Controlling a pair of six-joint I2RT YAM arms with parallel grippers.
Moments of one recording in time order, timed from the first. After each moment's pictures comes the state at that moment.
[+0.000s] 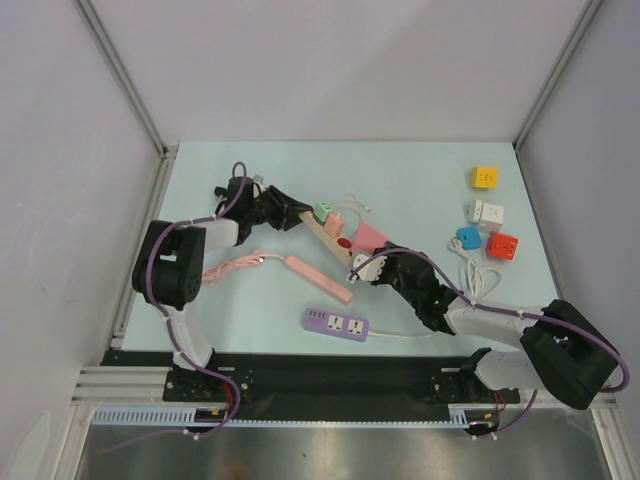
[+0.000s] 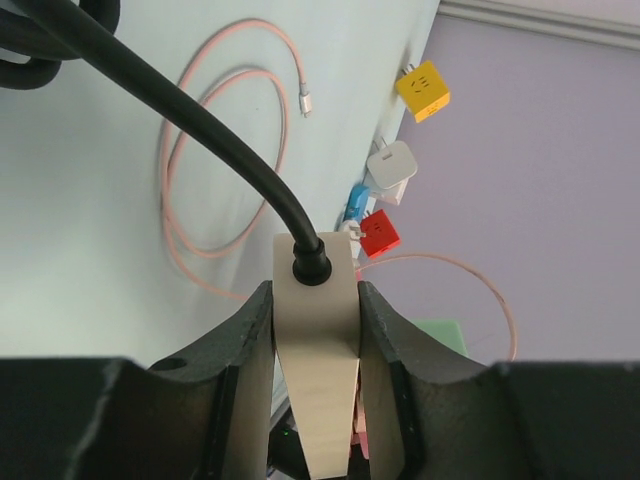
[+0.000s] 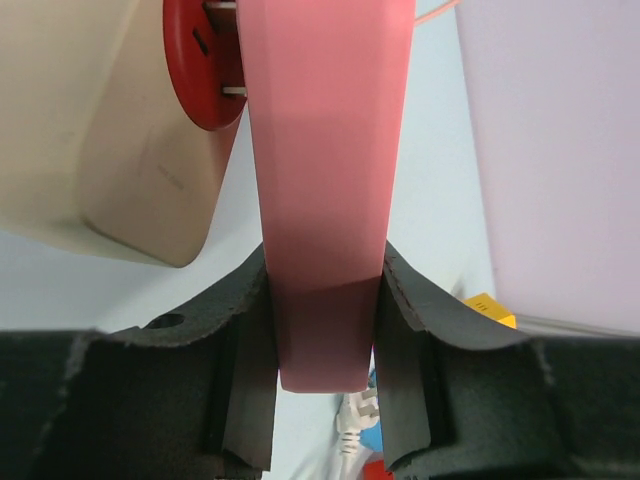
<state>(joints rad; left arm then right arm) -0.20 1.89 1.02 0.35 0.64 -1.27 0.73 1.25 0.42 0.49 0.20 -0.93</state>
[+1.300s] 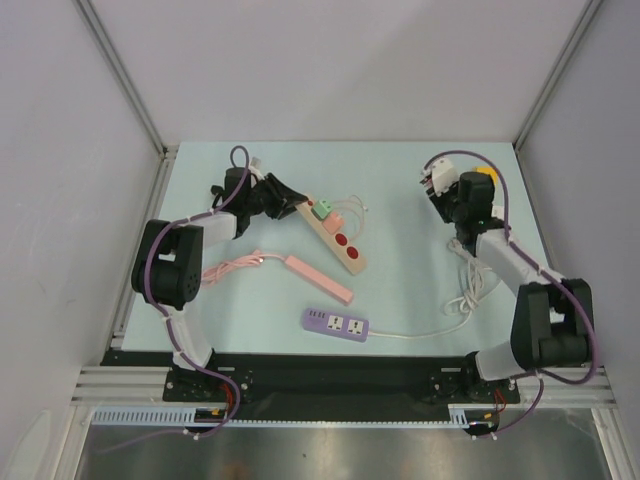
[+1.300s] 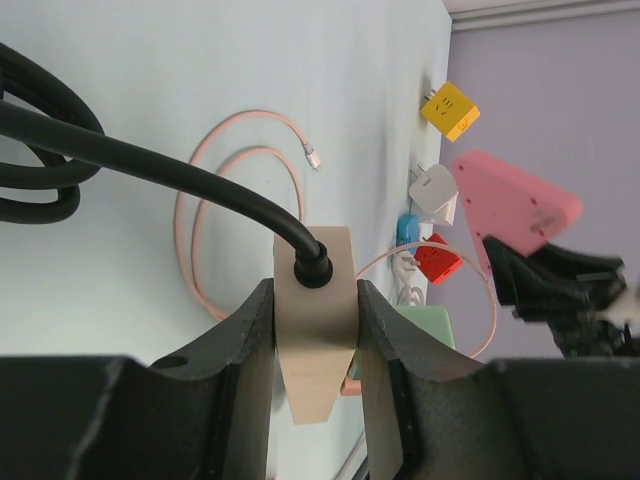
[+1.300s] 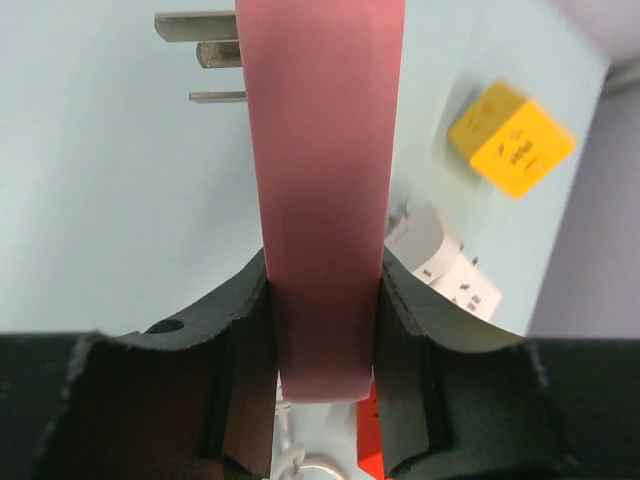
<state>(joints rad) -0.19 1.89 1.09 0.33 0.57 -1.00 0.16 1.41 0.90 0.06 -0.01 -0.58</state>
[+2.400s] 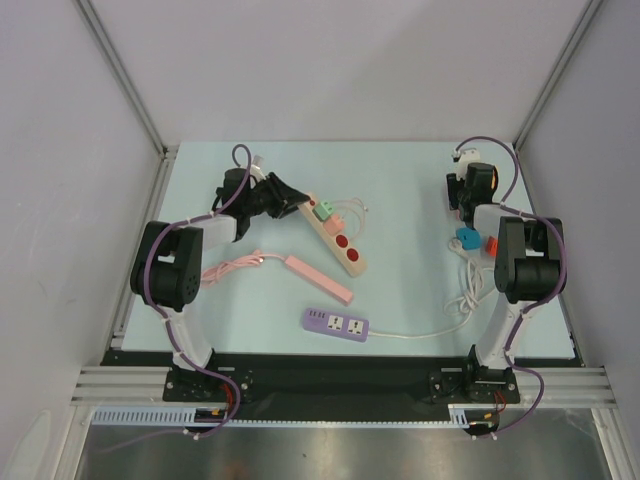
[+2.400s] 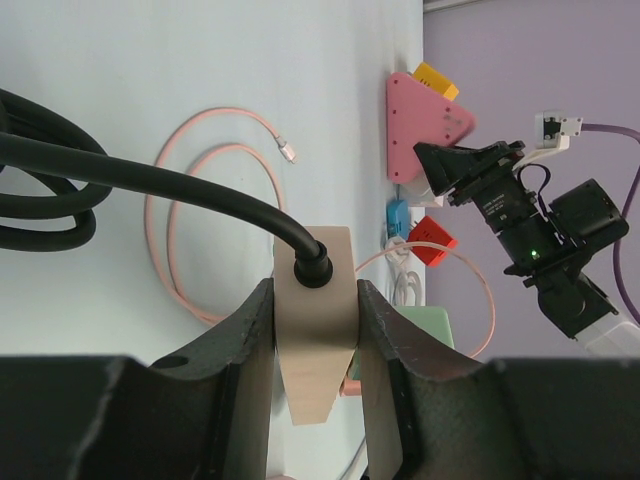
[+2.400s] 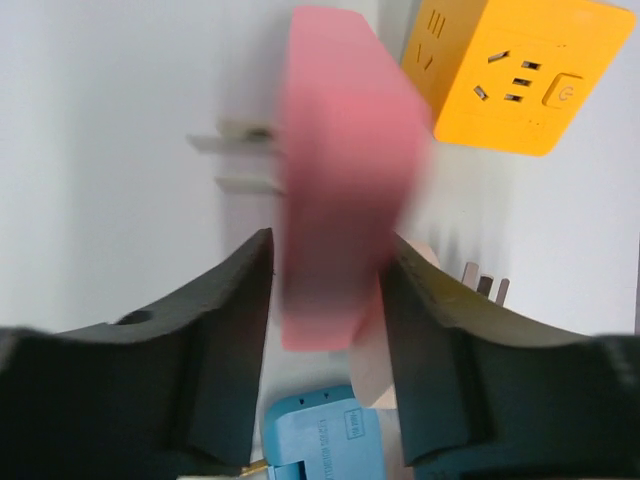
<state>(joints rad) -0.20 1.87 1.05 0.42 0.62 -0.97 -0.04 1.91 1.14 0.23 0.09 -0.24</state>
